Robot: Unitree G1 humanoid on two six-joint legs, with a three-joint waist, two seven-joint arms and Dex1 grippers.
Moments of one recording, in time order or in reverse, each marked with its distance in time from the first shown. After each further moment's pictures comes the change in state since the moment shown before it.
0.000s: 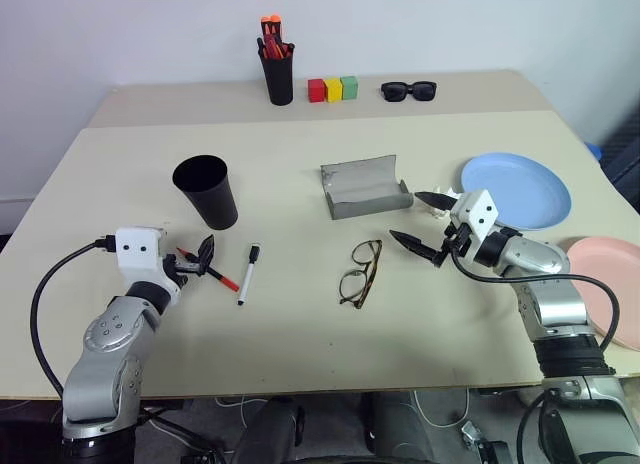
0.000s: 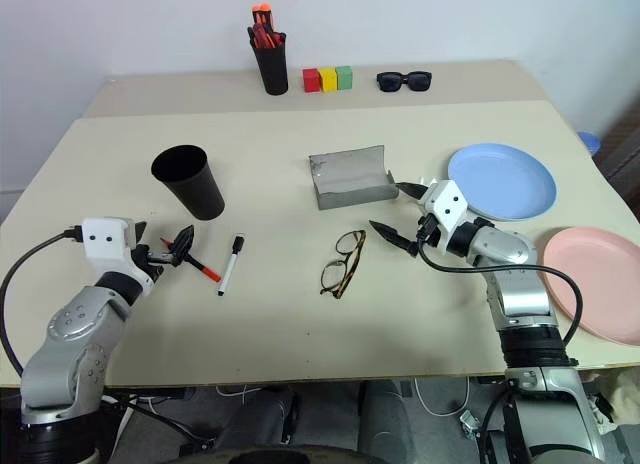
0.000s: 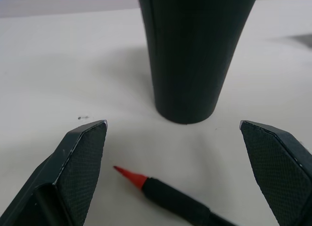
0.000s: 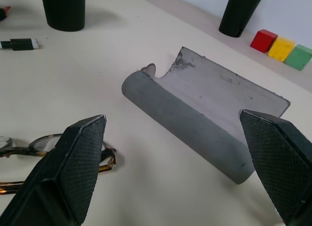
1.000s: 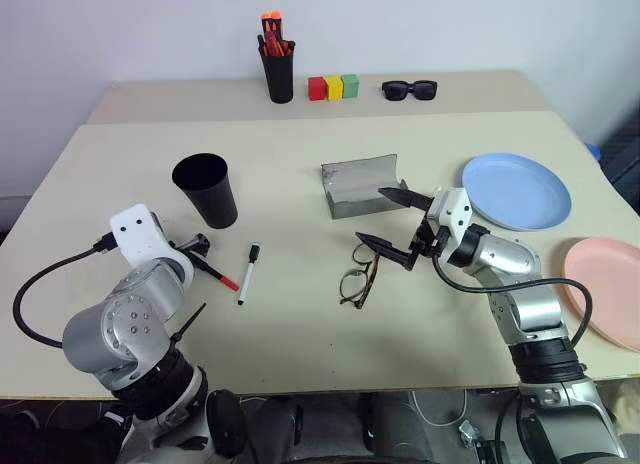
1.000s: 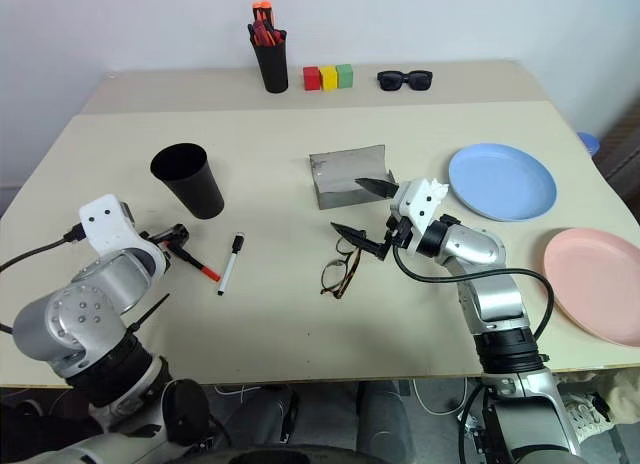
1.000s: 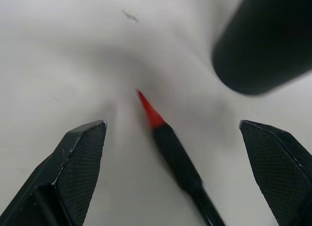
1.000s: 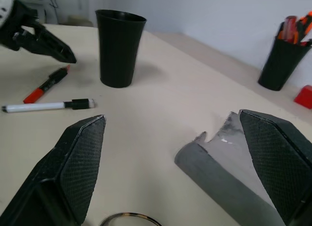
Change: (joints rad) left arm -0.503 -0.403 0.329 -0.237 0.043 1.041 0.531; right arm 0.002 0.084 0.072 -0.176 0.092 0.072 0.017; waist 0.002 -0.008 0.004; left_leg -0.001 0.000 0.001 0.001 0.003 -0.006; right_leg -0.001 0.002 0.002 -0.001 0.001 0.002
